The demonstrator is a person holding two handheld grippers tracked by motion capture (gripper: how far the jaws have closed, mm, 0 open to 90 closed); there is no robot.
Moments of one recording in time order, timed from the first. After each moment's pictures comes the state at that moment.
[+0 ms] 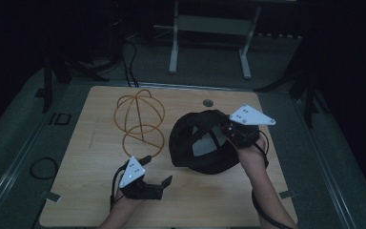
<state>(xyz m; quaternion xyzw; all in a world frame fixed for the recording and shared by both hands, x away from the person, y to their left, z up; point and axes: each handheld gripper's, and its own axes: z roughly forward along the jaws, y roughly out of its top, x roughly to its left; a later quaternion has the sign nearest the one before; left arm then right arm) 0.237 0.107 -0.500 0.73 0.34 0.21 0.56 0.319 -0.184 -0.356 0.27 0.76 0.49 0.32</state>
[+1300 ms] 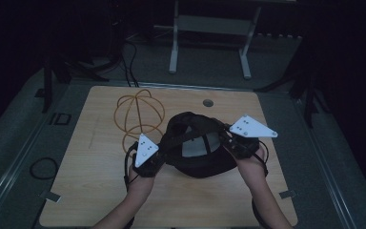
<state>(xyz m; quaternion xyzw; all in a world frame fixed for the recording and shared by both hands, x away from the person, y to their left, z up) 0.265 0.081 -0.445 0.68 0.37 0.28 0.57 0.294 -0.184 -0.365 0.26 0.76 0.52 0.31</state>
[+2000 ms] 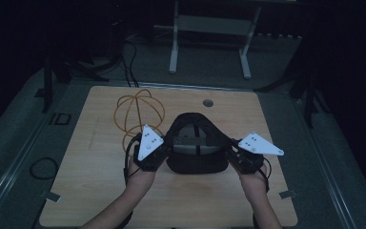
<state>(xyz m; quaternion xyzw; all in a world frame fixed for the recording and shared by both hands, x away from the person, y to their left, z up) 0.264 0.072 -0.409 0.70 0.33 0.29 0.55 0.278 -0.206 -0.408 0.30 0.74 0.54 0.28</state>
